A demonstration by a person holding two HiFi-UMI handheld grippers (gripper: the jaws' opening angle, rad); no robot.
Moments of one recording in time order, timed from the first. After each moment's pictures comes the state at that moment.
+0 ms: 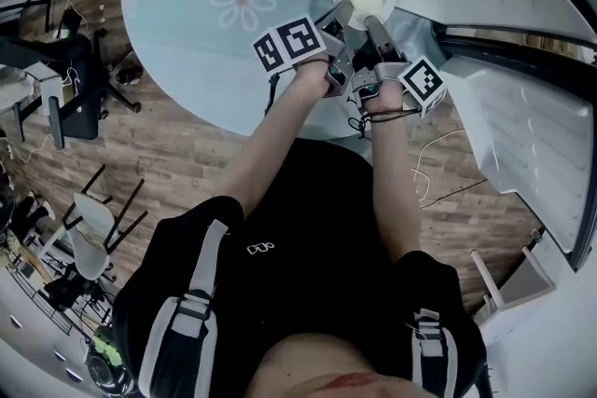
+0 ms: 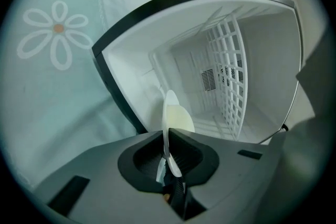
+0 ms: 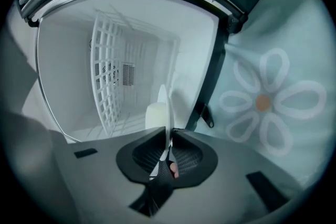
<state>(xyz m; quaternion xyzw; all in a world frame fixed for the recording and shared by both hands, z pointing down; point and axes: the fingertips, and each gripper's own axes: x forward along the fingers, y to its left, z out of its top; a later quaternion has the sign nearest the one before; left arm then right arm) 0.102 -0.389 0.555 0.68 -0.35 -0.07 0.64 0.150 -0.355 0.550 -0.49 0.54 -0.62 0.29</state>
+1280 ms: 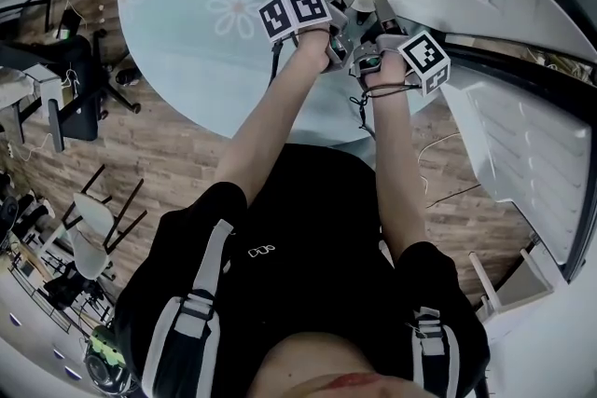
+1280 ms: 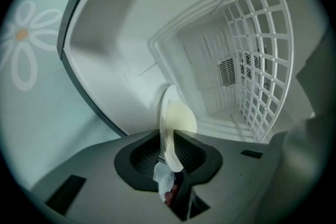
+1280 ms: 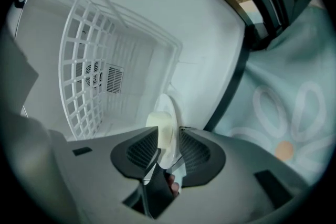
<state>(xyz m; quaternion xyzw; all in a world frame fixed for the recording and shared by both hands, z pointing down) 0.120 -0.433 0.587 0.68 -0.36 0.01 0.64 0.186 -0.402 0.575 -0.56 0.52 -0.59 0.25</state>
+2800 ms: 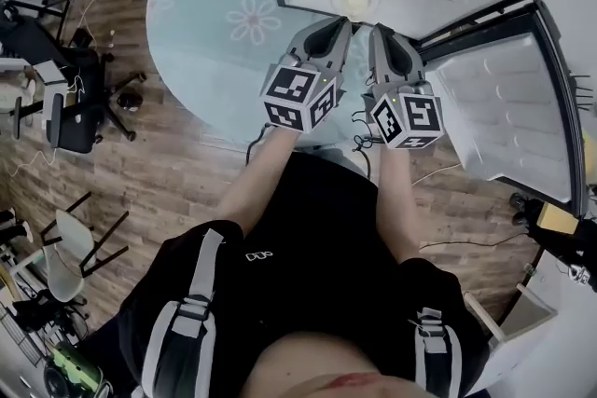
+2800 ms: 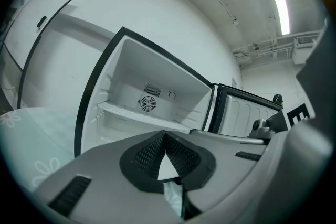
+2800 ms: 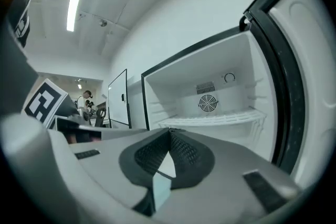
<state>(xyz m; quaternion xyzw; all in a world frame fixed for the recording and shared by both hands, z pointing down) 0.085 -0.309 0.361 0.90 -0.40 -0.03 0.18 0.133 -0.297 0.351 -0.57 0.82 -0.08 -0.01</state>
